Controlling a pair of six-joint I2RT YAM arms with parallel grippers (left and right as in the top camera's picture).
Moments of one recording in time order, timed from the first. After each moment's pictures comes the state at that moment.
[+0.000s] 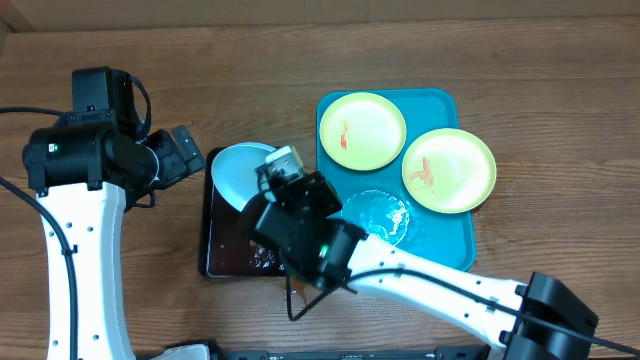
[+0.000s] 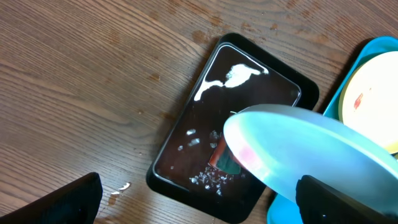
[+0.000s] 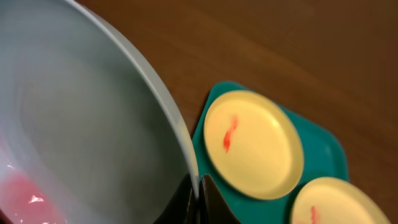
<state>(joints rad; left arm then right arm) 0.11 1.42 1.61 -1.43 0.01 -0.44 1.12 1.72 1.33 -0.52 0.84 0.34</state>
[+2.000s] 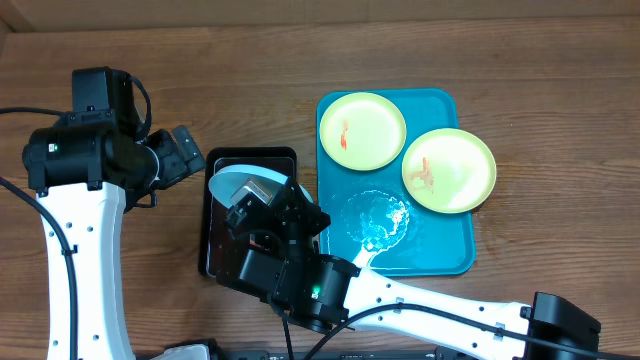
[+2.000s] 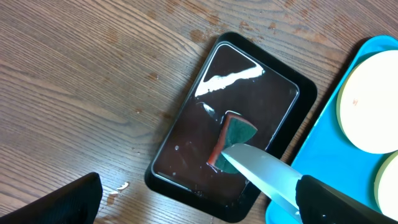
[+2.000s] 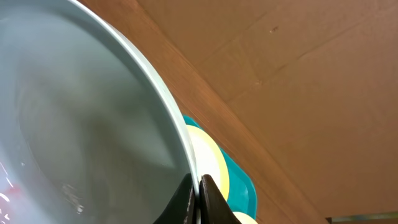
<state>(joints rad) 0.11 1.42 1.61 -1.43 0.02 -0.44 1.27 1.69 1.33 -0.51 1.08 -0.01</state>
